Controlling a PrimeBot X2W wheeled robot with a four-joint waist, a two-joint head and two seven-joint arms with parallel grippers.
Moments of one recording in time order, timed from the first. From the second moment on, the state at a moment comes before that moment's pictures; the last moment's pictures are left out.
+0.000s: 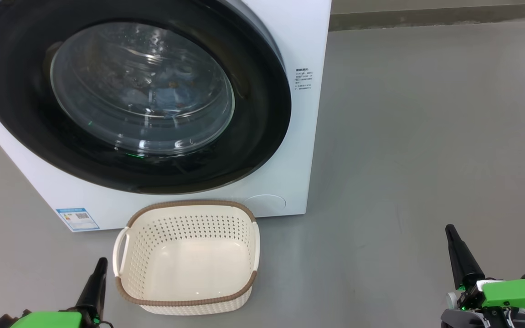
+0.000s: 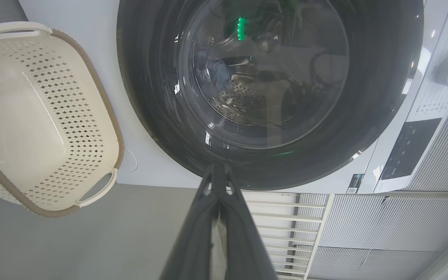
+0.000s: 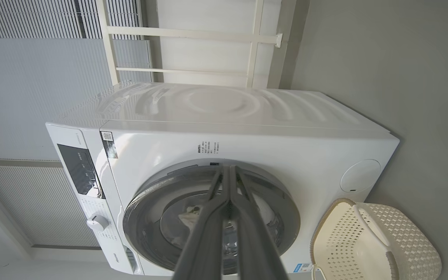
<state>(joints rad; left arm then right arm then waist) -0.06 0.04 0.08 0.27 -1.57 -0.13 0.10 -0.10 -0.05 -0.13 0.28 1.57 0.13 0.10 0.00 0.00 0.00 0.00</state>
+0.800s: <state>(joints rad) -0.07 0.04 0.08 0.27 -1.60 -0.13 0.11 -0.10 -0.05 -0.14 0.28 1.60 0.13 0.11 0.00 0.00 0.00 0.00</state>
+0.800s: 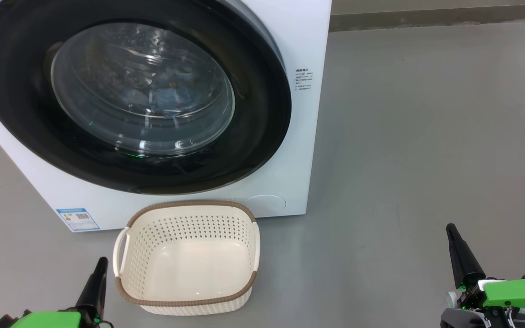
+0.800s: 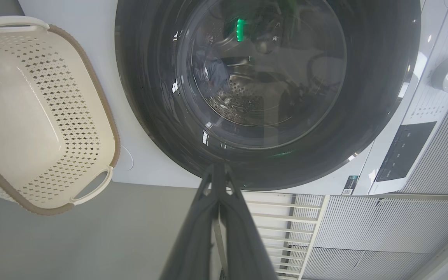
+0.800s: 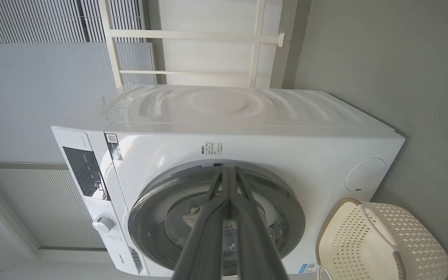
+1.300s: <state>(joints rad) -0.07 0.04 0.08 0.27 -1.60 -0.13 0.11 -0.10 -0.05 -0.14 0.28 1.60 0.13 0.11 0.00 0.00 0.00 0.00</state>
